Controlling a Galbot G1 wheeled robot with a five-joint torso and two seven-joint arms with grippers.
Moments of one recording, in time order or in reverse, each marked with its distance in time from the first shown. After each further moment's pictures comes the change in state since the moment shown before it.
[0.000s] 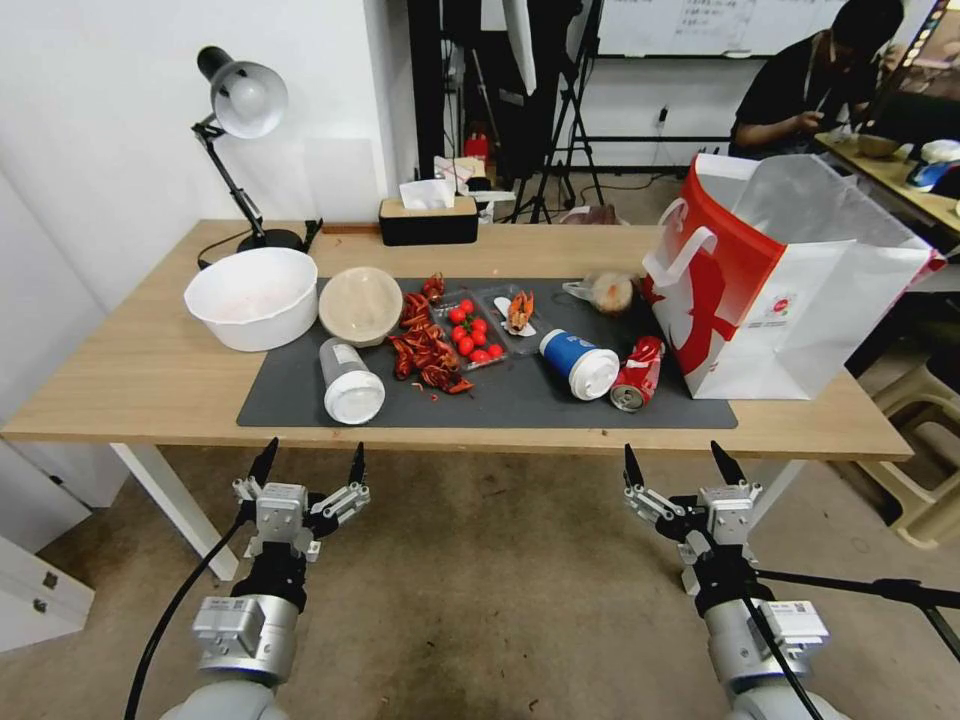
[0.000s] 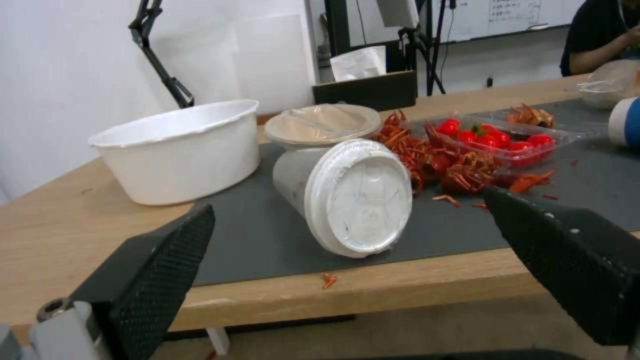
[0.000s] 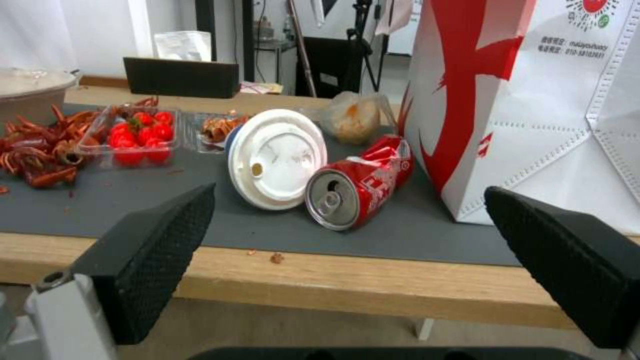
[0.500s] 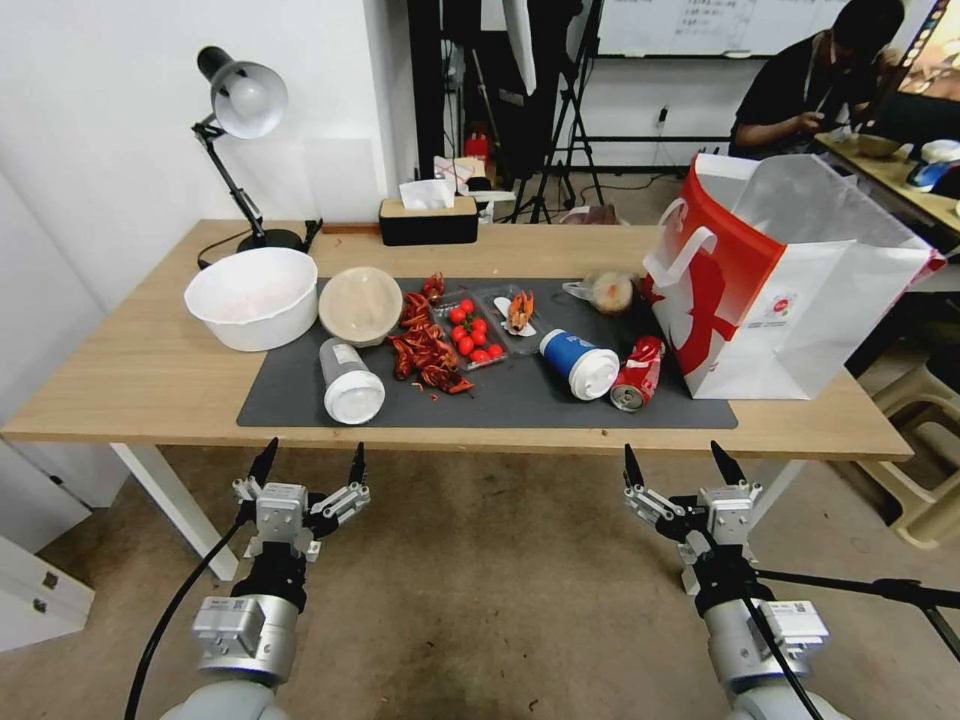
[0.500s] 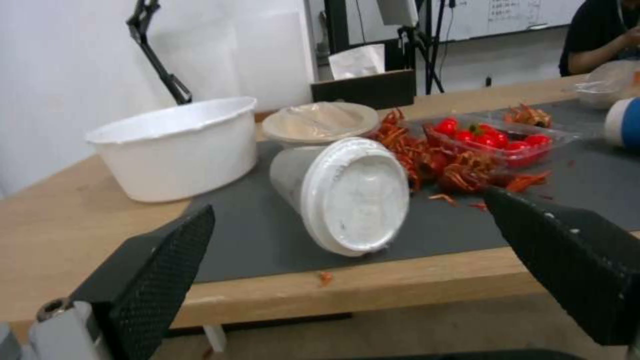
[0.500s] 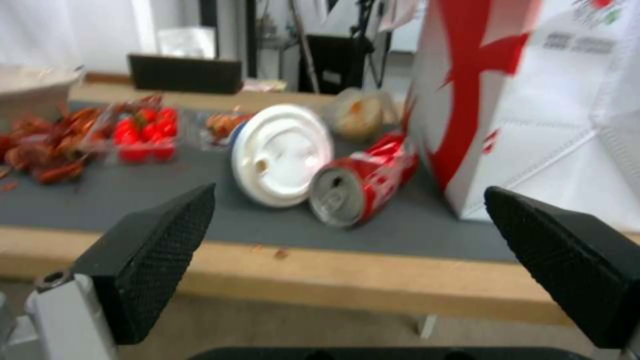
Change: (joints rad) left arm 0.003 0.019 0.027 -0.018 -0.025 0.028 -0.023; right arm -0.020 0.019 -0.013 0.016 -0.026 -0.023 -0.035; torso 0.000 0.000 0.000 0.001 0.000
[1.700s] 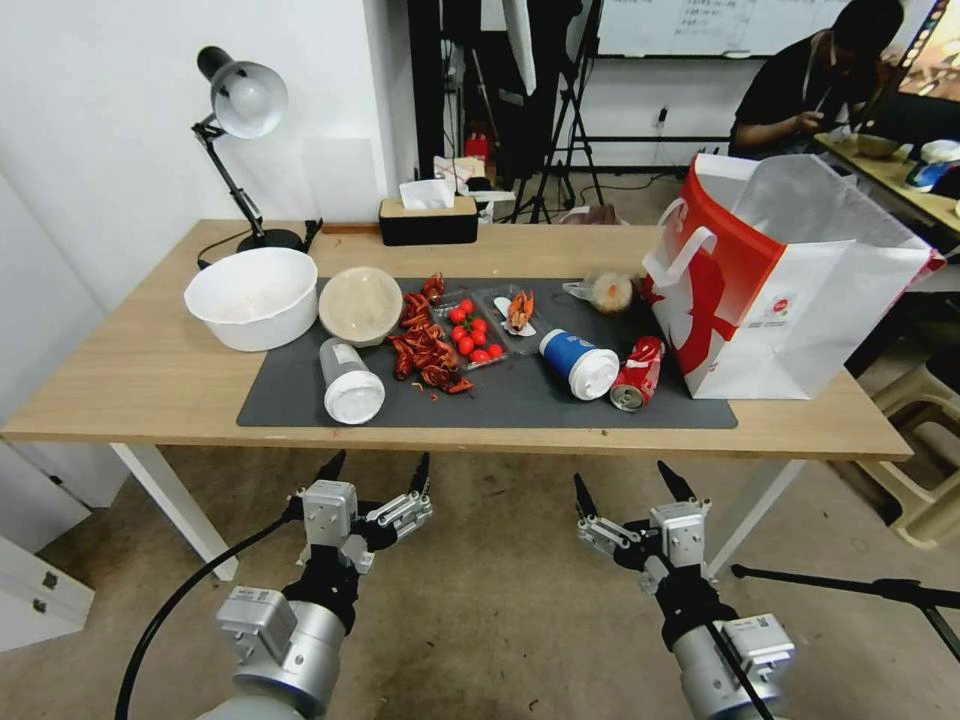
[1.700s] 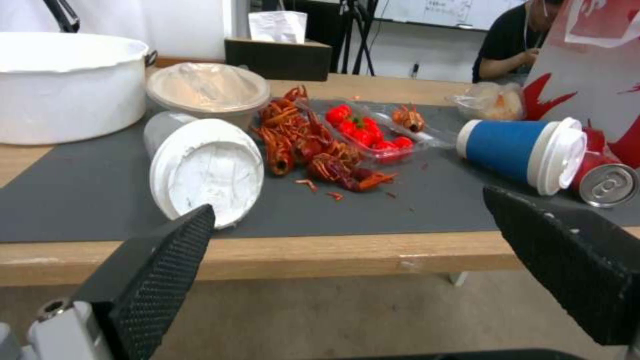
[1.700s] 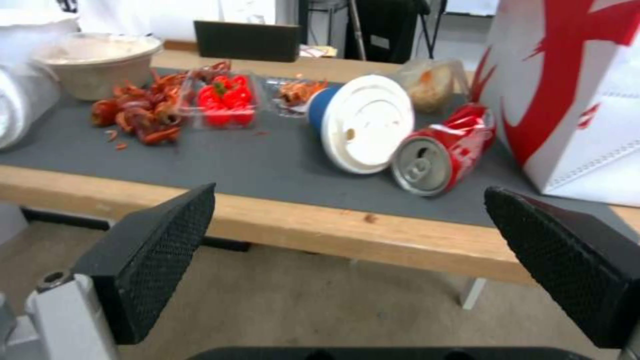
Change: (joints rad) left arm 0.013 0.140 0.190 -0.138 -0.198 0.192 -0.135; right arm -0.047 0.070 -0.022 0.073 -0.060 -0.099 -0.123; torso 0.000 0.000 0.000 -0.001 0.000
